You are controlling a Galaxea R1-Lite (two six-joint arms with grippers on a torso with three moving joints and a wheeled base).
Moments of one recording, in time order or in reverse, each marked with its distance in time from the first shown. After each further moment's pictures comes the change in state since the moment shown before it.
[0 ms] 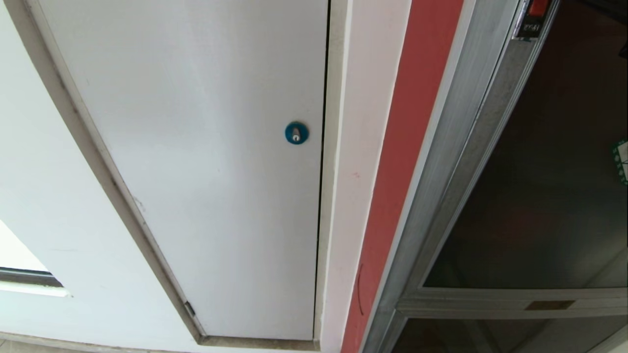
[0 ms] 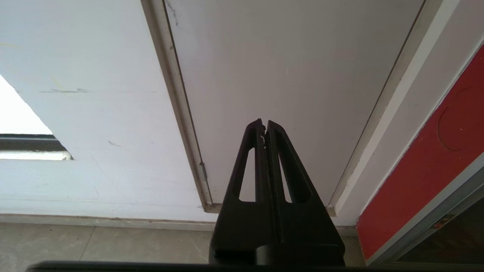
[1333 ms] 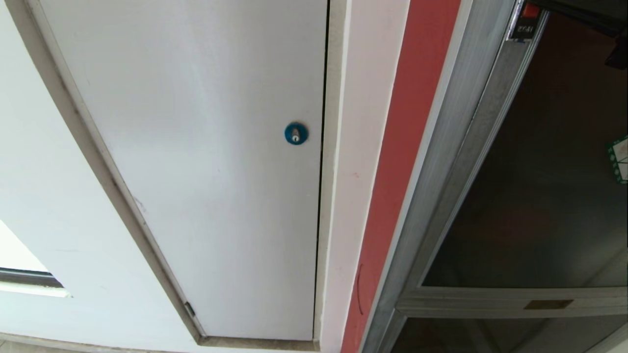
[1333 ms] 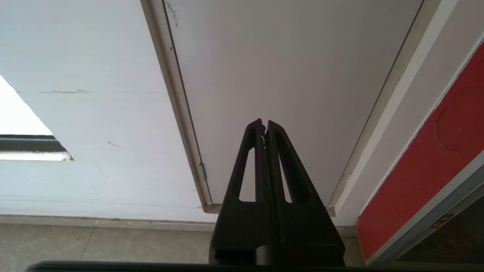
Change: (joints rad) left arm 0.000 0.000 0.000 0.000 0.000 0.000; right arm -0.006 0.033 0.003 0.002 -0.032 -0.005
